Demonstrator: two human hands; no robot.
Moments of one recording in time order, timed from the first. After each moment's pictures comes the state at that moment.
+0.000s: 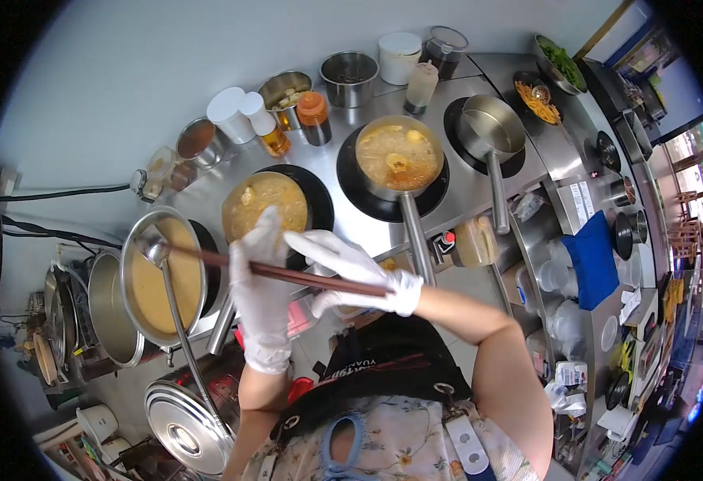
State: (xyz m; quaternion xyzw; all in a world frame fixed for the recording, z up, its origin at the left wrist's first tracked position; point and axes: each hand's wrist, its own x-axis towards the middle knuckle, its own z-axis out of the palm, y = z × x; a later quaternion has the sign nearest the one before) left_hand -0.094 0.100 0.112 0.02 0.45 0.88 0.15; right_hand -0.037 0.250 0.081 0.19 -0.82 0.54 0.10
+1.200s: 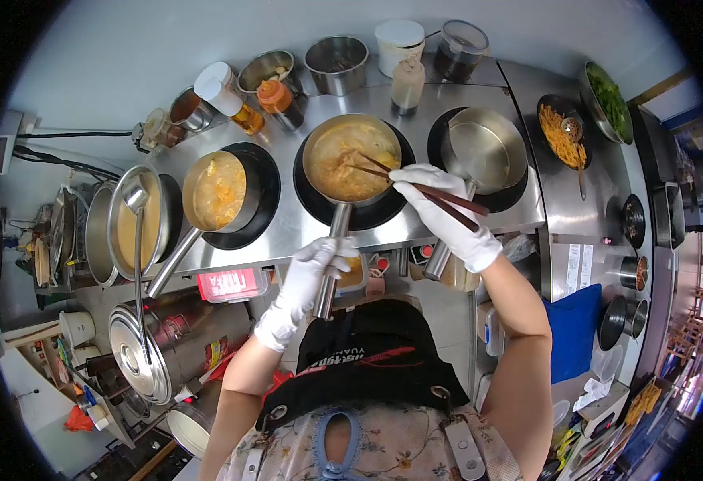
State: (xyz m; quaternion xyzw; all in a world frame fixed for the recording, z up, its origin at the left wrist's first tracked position) left_hand -0.007 0.298 0.029 -0.01 0.64 0.68 0.36; right_hand -0.009 0.548 0.081 0.01 -0.86 0.50 0.11
